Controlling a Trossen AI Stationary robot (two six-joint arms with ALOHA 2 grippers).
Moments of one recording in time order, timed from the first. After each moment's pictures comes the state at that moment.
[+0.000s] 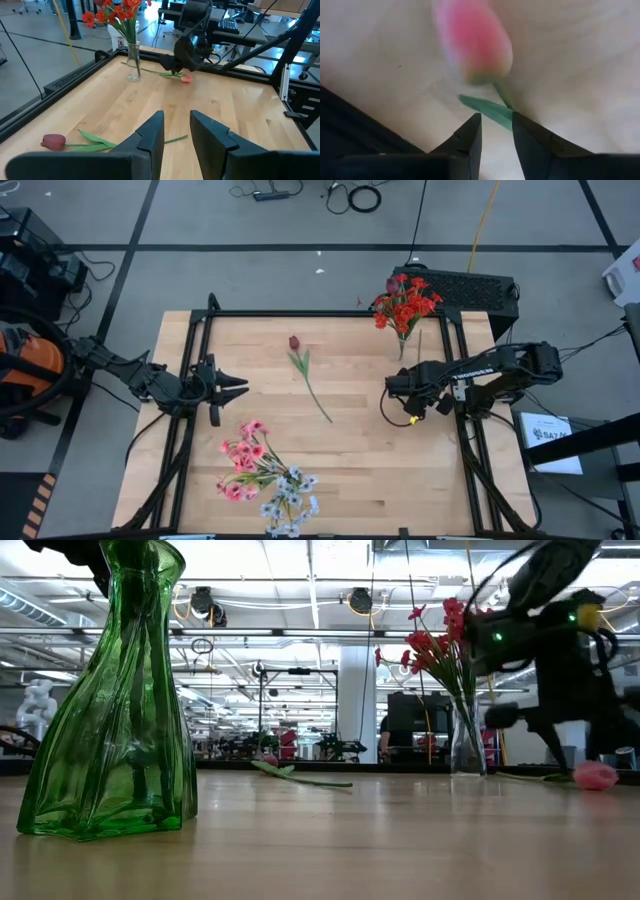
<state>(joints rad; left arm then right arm) -0.45 0.50 0.54 -0.30 -0.61 -0.28 -0.09 1.42 0.67 -1.02 0.21 -1.01</state>
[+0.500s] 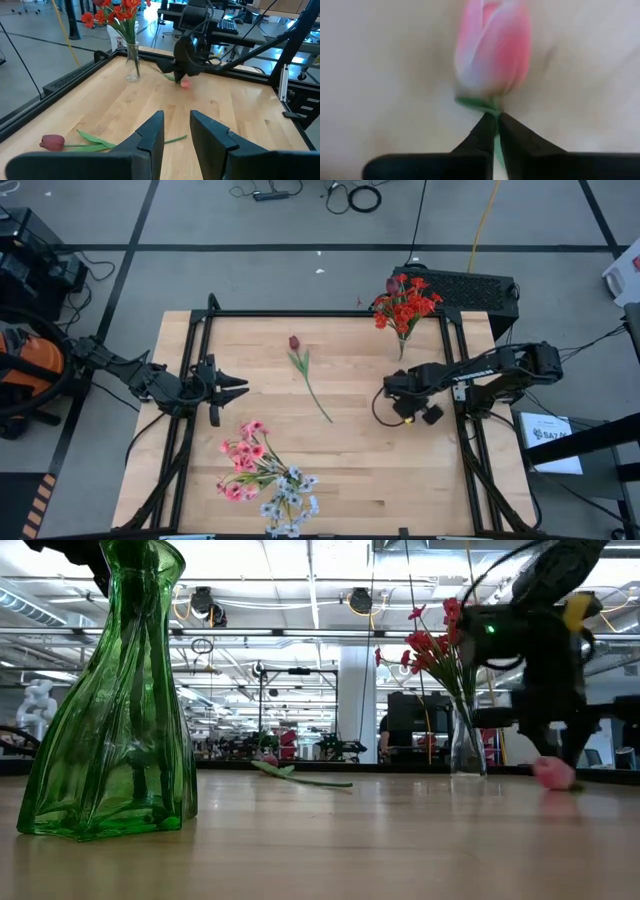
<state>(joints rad) -0.45 0.50 0.54 -0.29 -0.61 -0.28 -0.07 1.42 0.63 -0.80 0.07 -0.77</state>
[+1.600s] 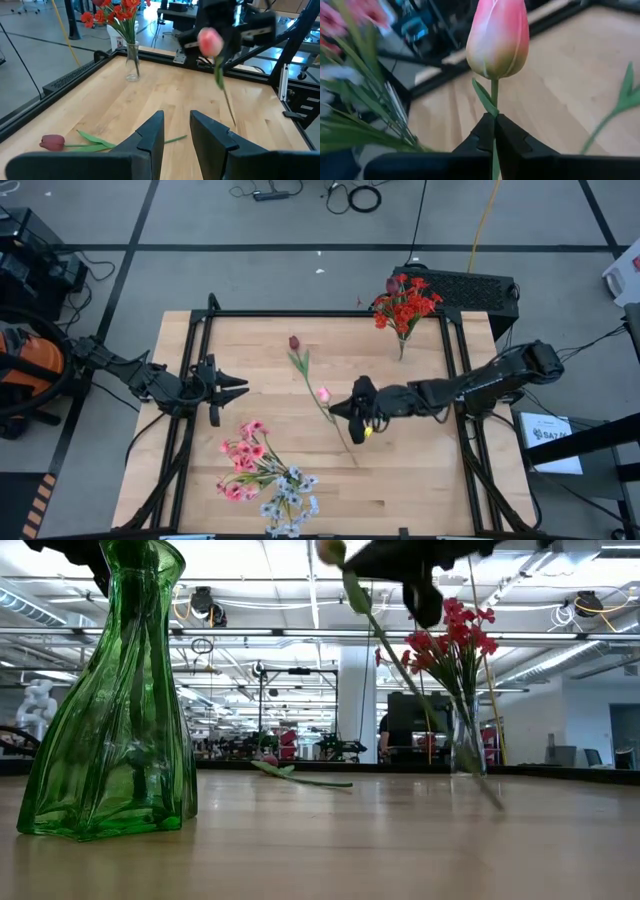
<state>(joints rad) -0.45 0.50 0.54 -0.29 -0.61 -0.28 0.22 1.42 0.89 0.18 0.23 0.60</state>
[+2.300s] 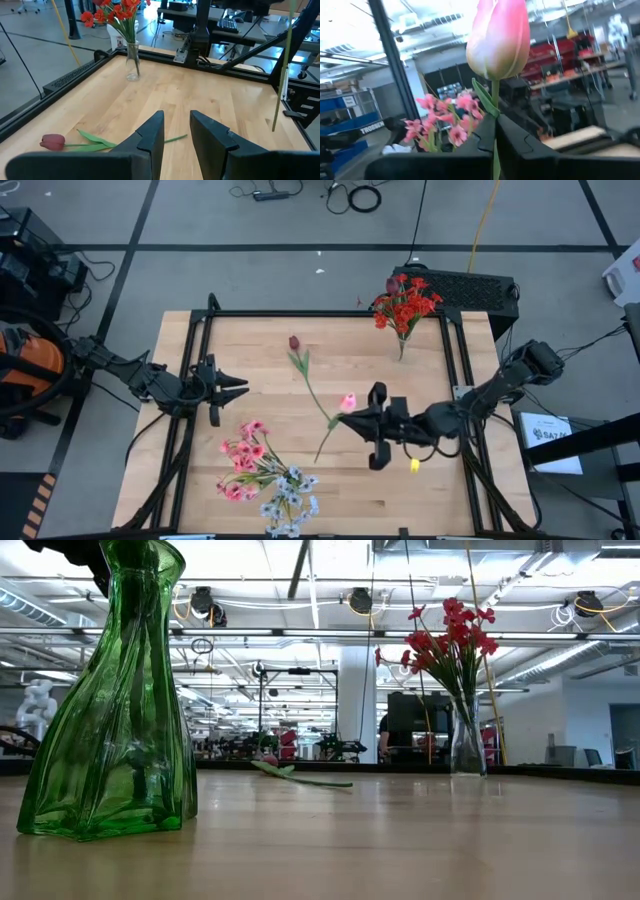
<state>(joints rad) -0.45 0.50 0.54 -0.30 -0.61 -0.28 0.50 1.42 0.89 0.84 0.61 0.17</state>
